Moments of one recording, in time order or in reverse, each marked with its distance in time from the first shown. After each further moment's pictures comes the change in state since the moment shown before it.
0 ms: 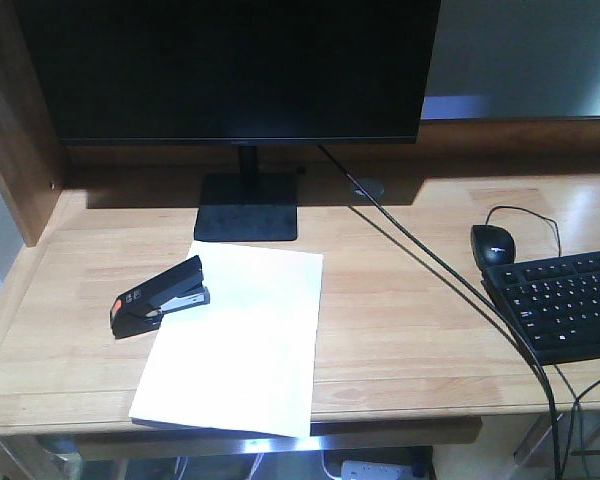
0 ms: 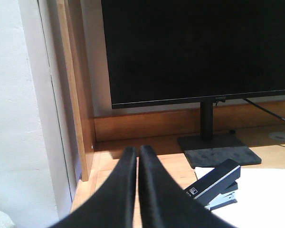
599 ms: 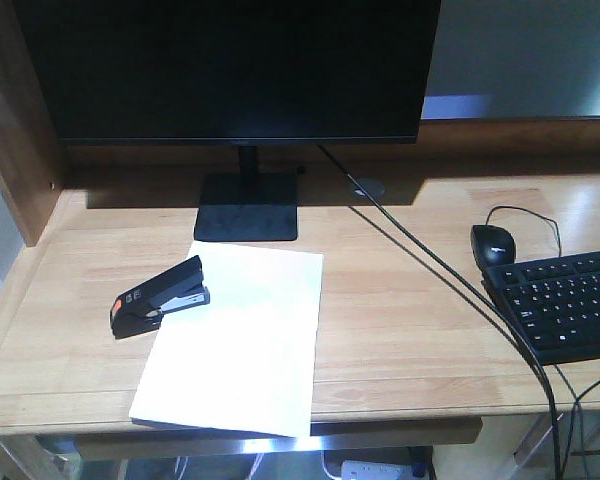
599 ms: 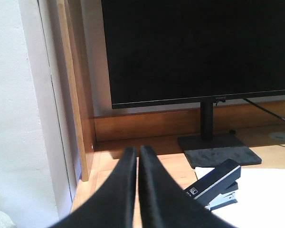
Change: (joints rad) left arm 0.000 0.000 0.000 0.000 0.000 0.000; right arm 0.000 0.000 0.000 0.000 -0.018 0.009
